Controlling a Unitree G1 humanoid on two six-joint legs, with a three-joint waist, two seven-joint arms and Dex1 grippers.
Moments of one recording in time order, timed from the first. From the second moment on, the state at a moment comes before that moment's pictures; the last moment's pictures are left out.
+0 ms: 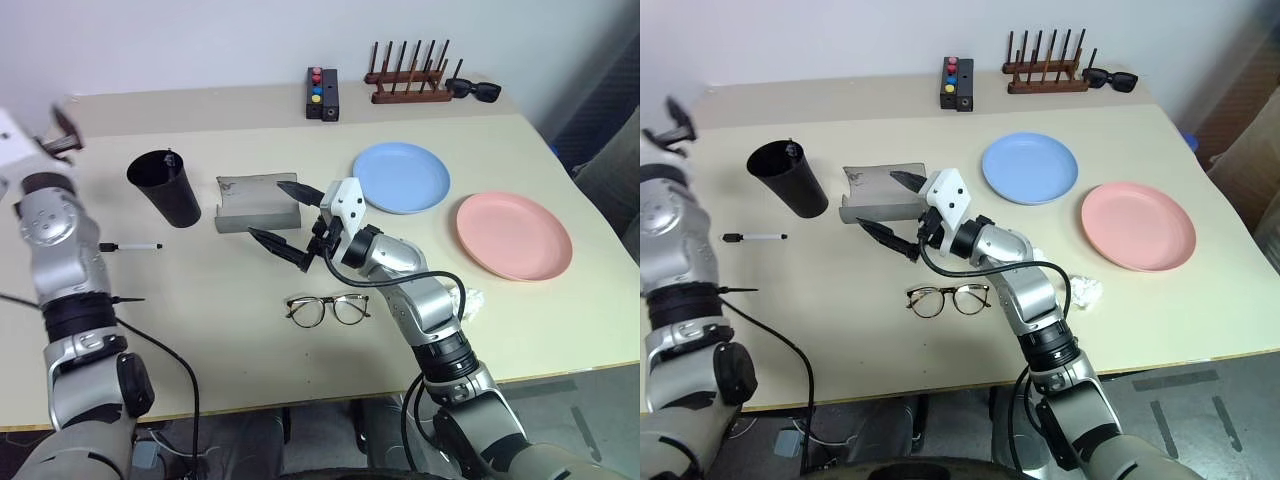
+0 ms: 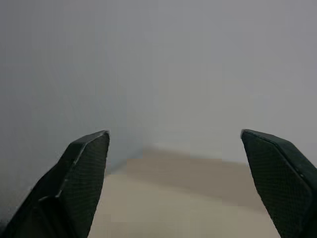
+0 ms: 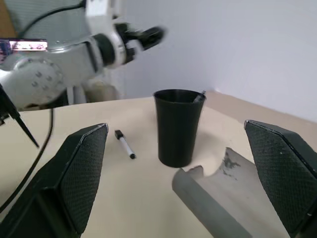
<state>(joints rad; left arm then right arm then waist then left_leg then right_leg) -0.65 0.53 0.53 0.33 -0.21 0.12 0.19 -0.54 -0.06 0.24 -0.01 0.25 0.16 0.71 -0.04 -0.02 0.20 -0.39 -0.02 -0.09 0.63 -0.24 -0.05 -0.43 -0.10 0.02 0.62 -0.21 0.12</state>
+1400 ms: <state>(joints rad) -0.79 0.23 0.81 0.25 -0.27 0.91 0.74 -0.54 -0.04 0.26 0.00 0.26 0.16 0.73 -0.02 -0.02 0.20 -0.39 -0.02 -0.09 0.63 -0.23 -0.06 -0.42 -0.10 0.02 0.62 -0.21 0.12</state>
